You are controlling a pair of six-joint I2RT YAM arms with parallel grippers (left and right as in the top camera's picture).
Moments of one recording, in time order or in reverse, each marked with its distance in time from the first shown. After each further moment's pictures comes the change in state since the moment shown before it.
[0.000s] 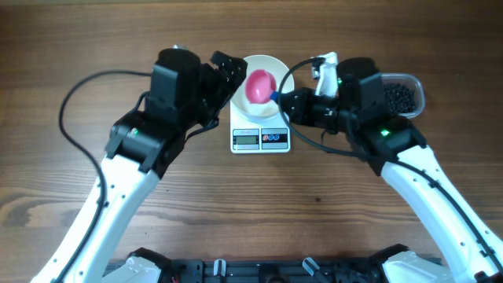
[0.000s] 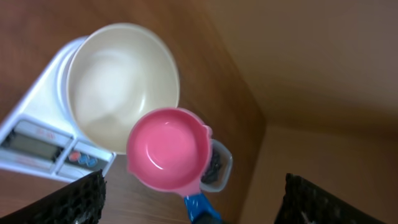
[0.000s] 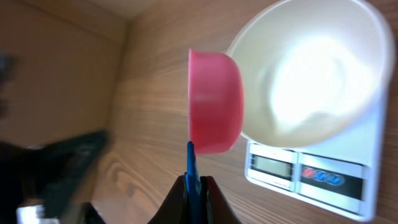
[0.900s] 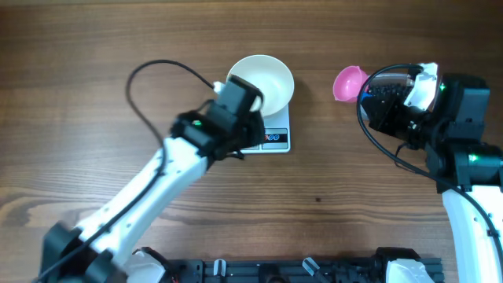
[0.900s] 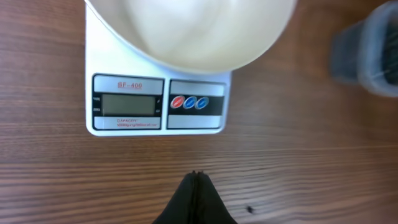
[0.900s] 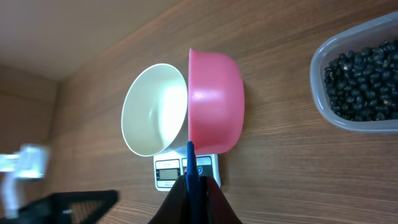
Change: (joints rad) left arm -0.218 0.207 -0.055 -0.187 -0.101 0.488; right arm -0.454 -0.233 0.000 -0.354 0.004 -0.268
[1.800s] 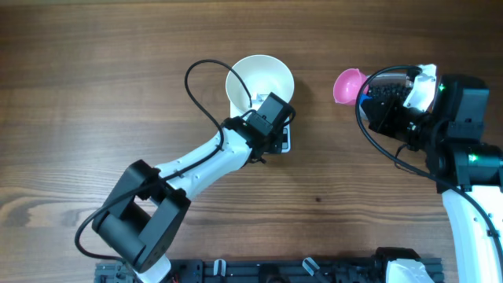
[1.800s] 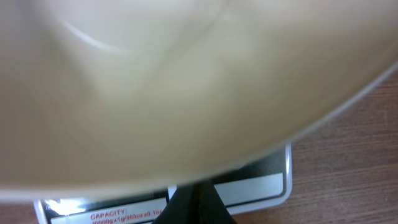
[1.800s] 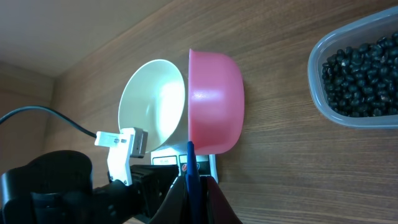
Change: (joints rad) left arm -0.091 0.307 -0.056 0.288 -0.187 0.183; right arm 0.000 0.000 0.000 -0.014 0.005 -0.008
